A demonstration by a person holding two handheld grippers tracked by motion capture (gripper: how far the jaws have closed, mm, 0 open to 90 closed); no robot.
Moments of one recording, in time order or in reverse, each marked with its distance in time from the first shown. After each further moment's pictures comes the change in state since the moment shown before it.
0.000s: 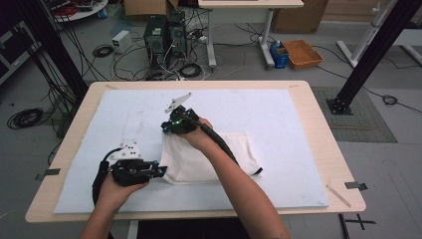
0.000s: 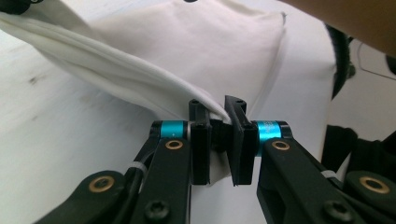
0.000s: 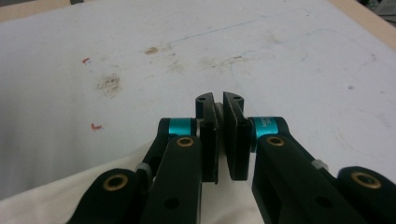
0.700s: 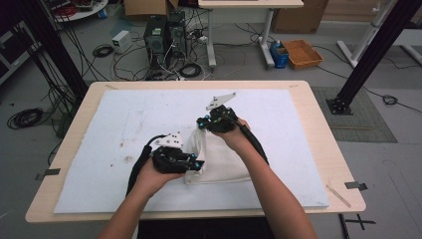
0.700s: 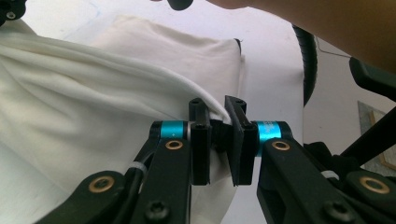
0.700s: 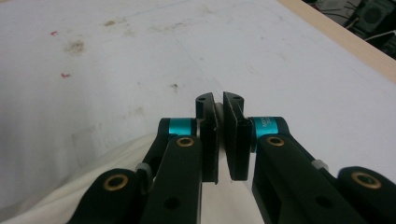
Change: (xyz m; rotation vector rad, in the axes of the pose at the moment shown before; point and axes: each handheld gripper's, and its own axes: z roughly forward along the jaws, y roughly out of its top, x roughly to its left) left arm -0.023 0.057 0.083 0.065 -0.159 0.091; right arm -0.032 -0.060 -0.086 -0.032 -0.120 0.067
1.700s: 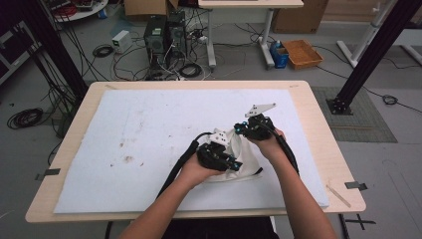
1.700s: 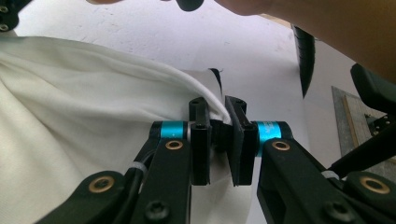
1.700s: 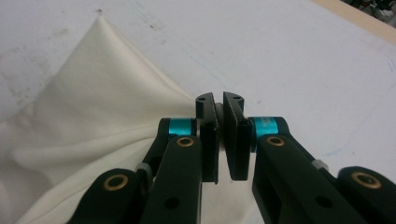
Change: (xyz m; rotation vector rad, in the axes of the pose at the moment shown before) left arm -0.005 0.038 0.106 0.065 -0.122 0.010; right arm -0.038 -0.079 -0.059 0.063 -0.152 0.104
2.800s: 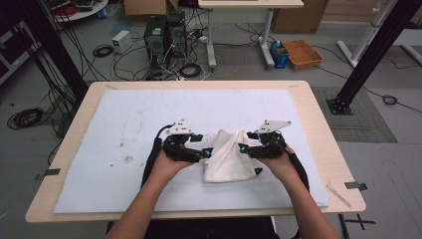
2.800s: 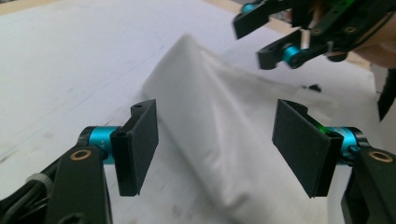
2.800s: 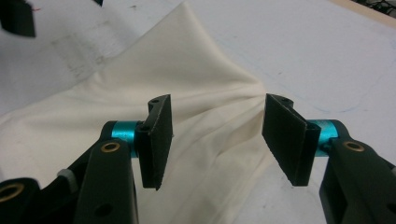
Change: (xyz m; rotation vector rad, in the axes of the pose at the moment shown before) left arm 0.024 -0.044 -0.095 -0.186 0.332 -0.084; right arm 0.033 -0.036 -0.039 -0.066 0.018 0.014
